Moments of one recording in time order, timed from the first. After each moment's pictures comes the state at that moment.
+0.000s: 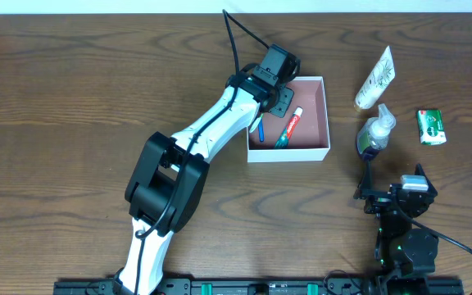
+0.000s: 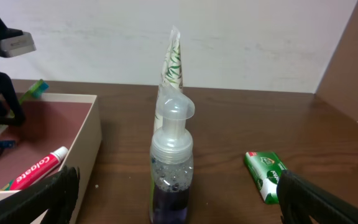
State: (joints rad) left arm -0.60 2.17 1.72 -0.56 -0.01 -0.12; right arm 0.05 0.01 0.01 -0.06 0.15 -0.03
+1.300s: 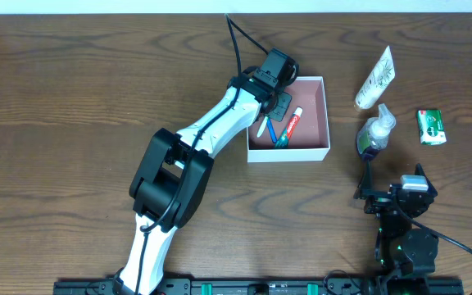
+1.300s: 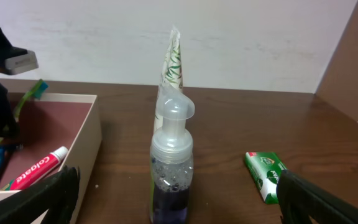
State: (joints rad) left arm -0.60 2.21 1.72 -0.59 -0.01 -0.12; right arm 0.05 0.01 0.01 -0.06 0.15 -0.03
